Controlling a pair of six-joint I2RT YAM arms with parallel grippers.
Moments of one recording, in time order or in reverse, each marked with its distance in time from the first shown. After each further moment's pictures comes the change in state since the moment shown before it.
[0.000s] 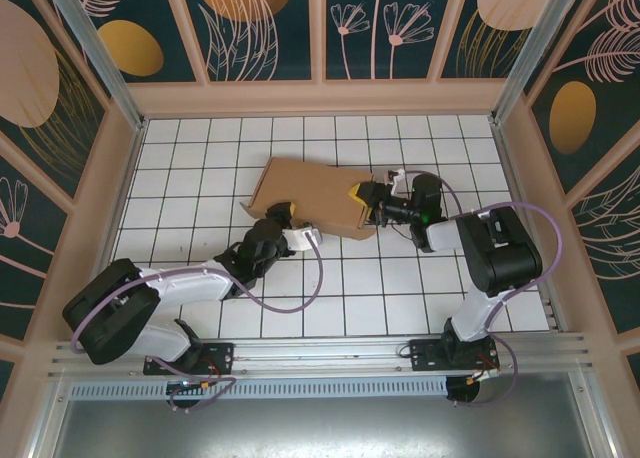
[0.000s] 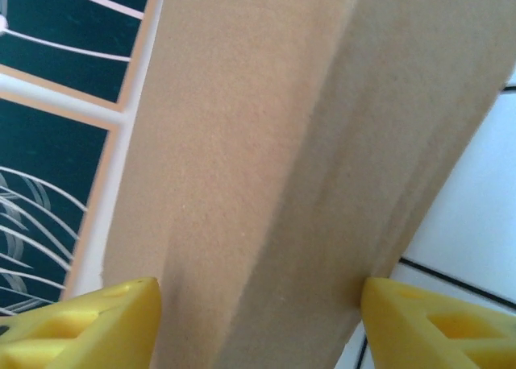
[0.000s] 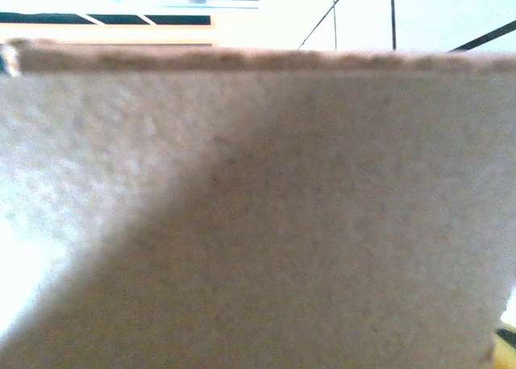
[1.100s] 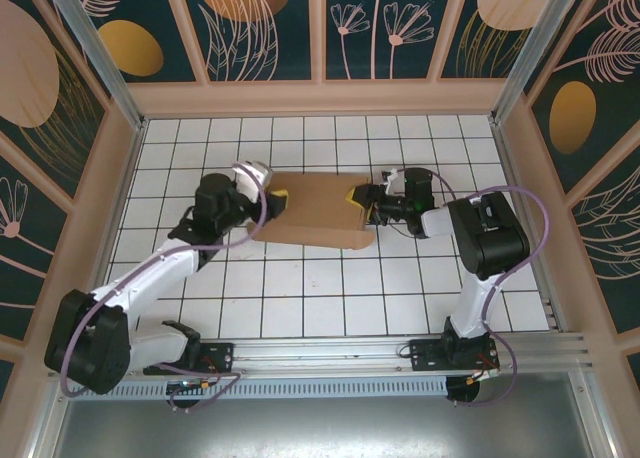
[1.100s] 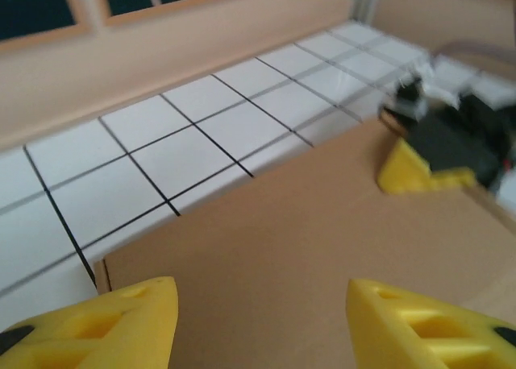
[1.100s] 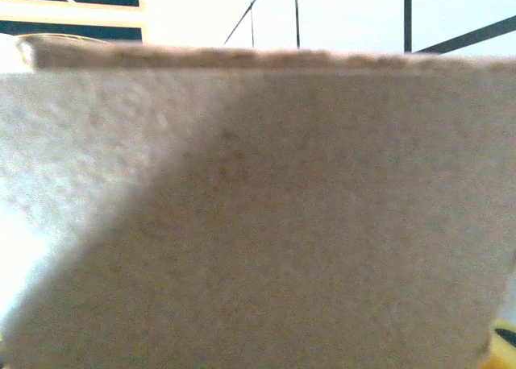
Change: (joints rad) left arm 0.348 -0.181 0.187 -0.354 0.571 -0.830; right arm -0.019 0.131 0.142 -0.288 -0.016 -0.287
